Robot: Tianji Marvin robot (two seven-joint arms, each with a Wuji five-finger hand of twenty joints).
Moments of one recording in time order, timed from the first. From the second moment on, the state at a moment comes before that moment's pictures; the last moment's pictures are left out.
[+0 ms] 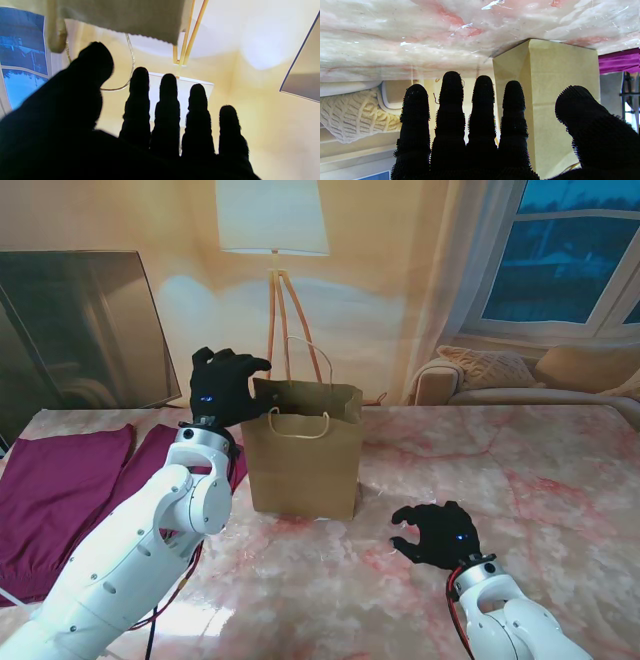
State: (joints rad) left arm 1.17 -1.18 -0.97 -1.53 0.90 0.31 0.37; right arm -1.73 -1.07 1.27 -1.59 -1.07 -0.03 -0.29; left_hand 0.60 -0.62 0.72 -0.12 0.69 -0.05 0.34 0.33 0.75 0.03 0.18 0.34 0.48 0.11 0.31 0.58 -0.02 0.17 0.66 0.58; right_hand 0.23 -0.45 0.89 -0.15 0.66 -0.18 0.51 0.41 0.88 -0.08 0.49 0.34 0.87 0.03 0.36 0.54 0.46 0.16 1.03 0.55
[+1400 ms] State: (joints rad) left arm 1.93 -1.11 -1.53 -1.85 1.08 0.18 0.29; right arm -1.82 -1.08 1.32 -1.68 -1.10 -0.03 -0.35; left_hand 0.69 -0.21 0.32 -0.08 0.78 -0.03 0.42 0.44 0.89 0.08 0.23 0.38 0.72 0.16 0.36 0.50 0.26 0.18 0.89 0.49; right_hand 0.23 -0.45 0.89 -0.15 0.66 -0.18 0.51 0.41 0.88 -0.08 0.49 0.34 0.87 0.03 0.36 0.54 0.46 0.16 1.03 0.55
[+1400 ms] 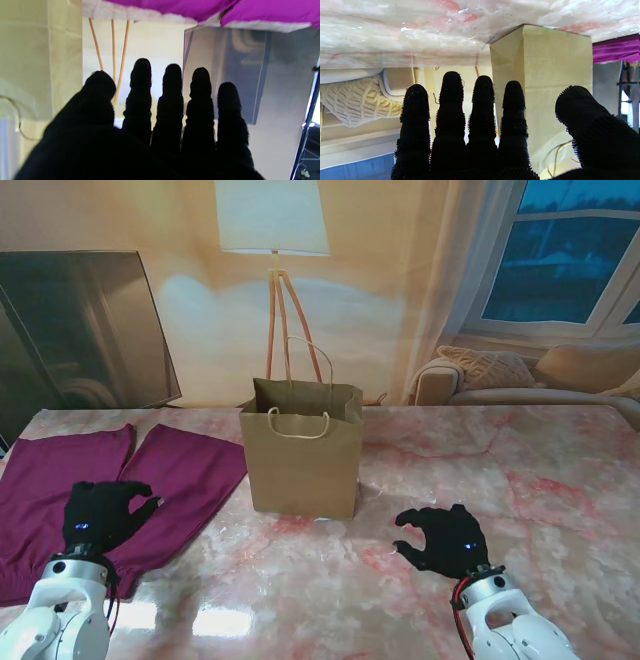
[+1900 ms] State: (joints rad) left arm 2.06 -1.11 -1.54 -1.80 1.02 0.21 0.13; right arm -1.93 -1.08 1.34 -1.70 -1.14 -0.05 -0.43; left_hand 0.55 0.02 0.01 -0.02 0.44 0.03 0.14 0.31 0.50 0.11 0.09 0.28 0.48 0.18 0.23 0.40 0.10 0.22 0.75 0.43; right_hand 0.23 -0.45 0.89 -0.15 0.66 -0.18 0.51 0.41 0.88 -0.08 0.49 0.34 0.87 0.03 0.36 0.54 0.47 0.16 1.04 0.55
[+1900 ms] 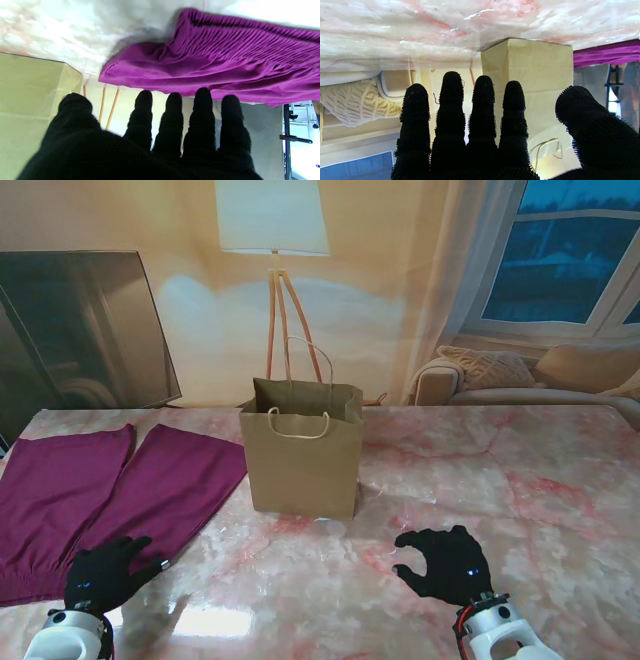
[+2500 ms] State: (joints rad) left arm 2.11 -1.10 -1.55 -1.80 0.95 0.26 0.06; right arm -1.96 -1.08 1.33 -1.72 -1.16 -0.07 -0.47; left_hand 0.53 0.05 0.01 0.00 0.53 0.26 0.11 0.28 0.61 0.26 0.11 0.25 0.53 0.26 0.30 0.60 0.13 0.25 0.83 0.53; right_hand 0.23 -0.45 0.89 -0.15 0.66 -0.18 0.51 0.41 0.88 -0.08 0.49 0.34 0.87 0.03 0.36 0.54 0.47 0.16 1.05 0.55
